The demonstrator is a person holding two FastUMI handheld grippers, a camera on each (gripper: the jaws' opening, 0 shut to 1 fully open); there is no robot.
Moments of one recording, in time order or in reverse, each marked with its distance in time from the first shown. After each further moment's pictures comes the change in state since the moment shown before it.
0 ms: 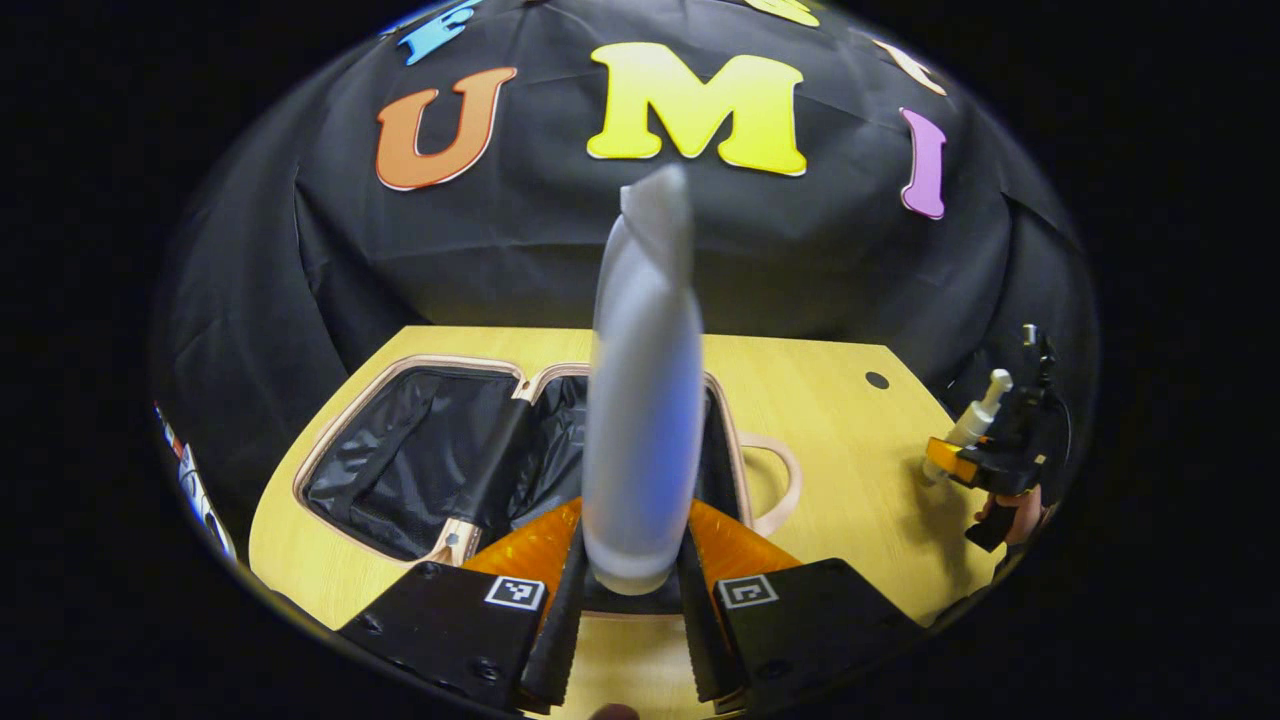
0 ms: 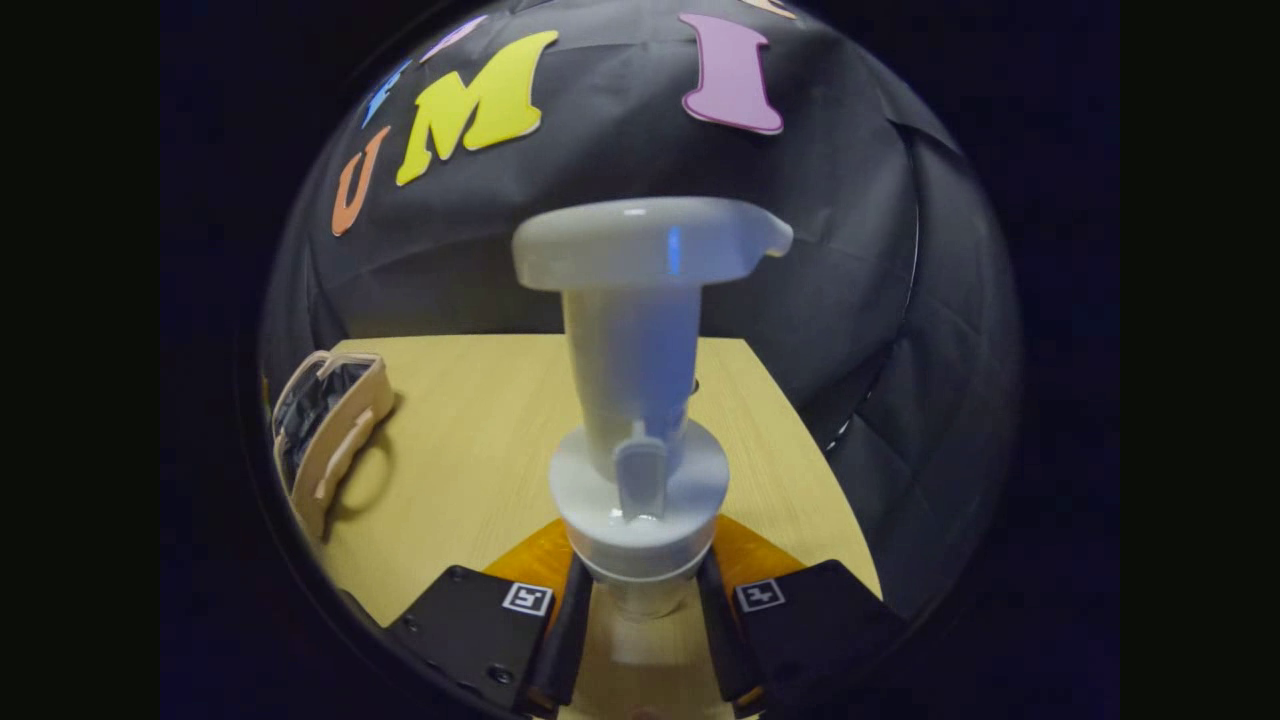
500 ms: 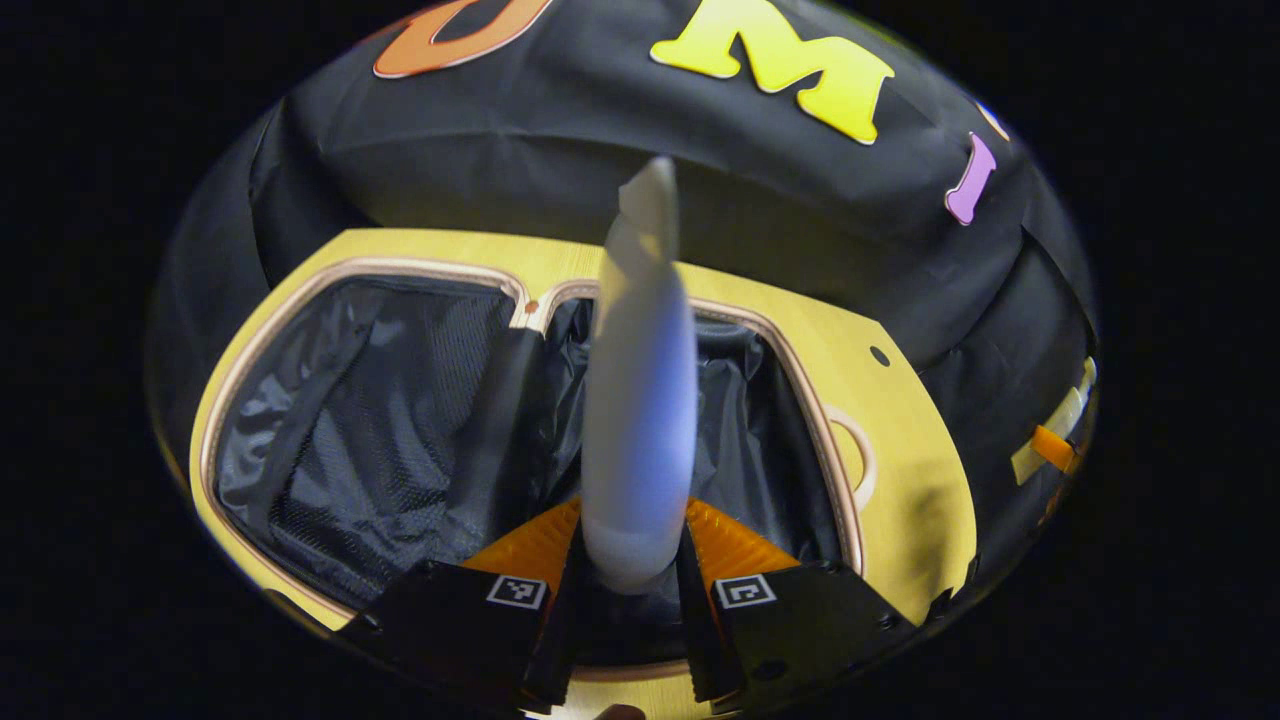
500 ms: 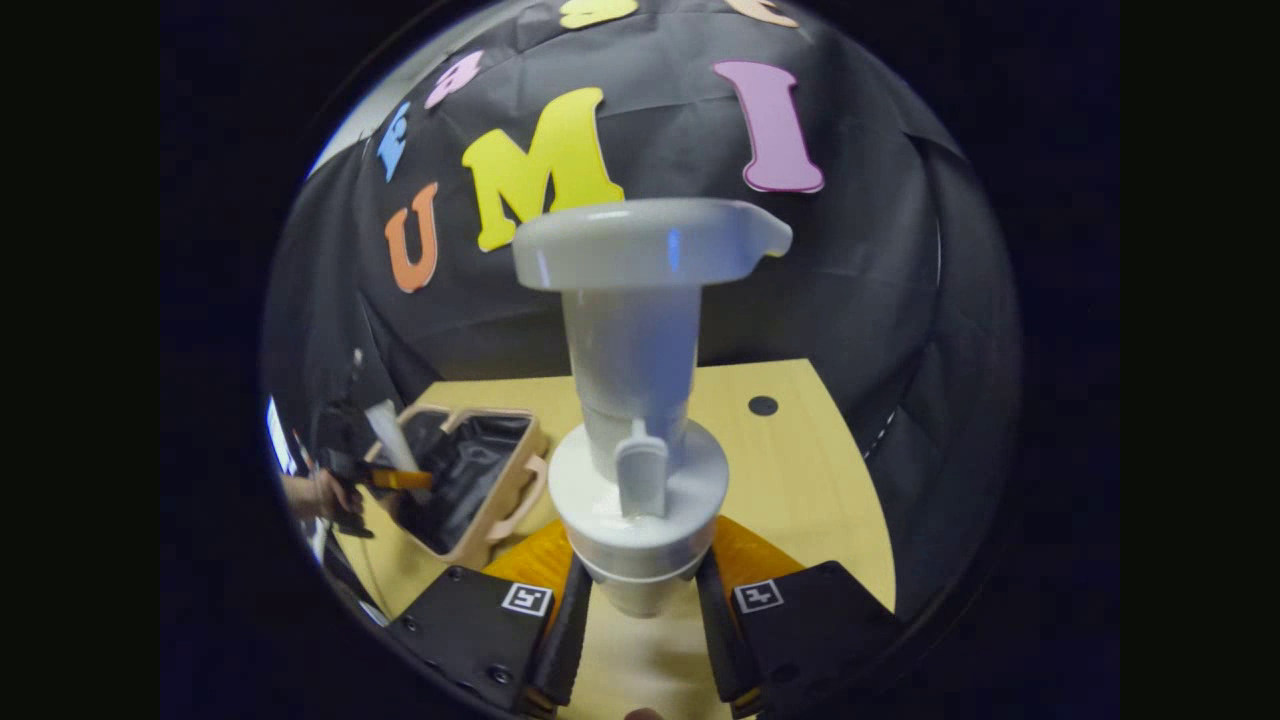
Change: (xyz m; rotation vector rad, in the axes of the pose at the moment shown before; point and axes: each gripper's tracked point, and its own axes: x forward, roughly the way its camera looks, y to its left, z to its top) left arm 0.093 0.049 -0.046 -0.117 0.265 -0.213; right arm -0.159 0.085 0.057 0.171 0.036 0.227
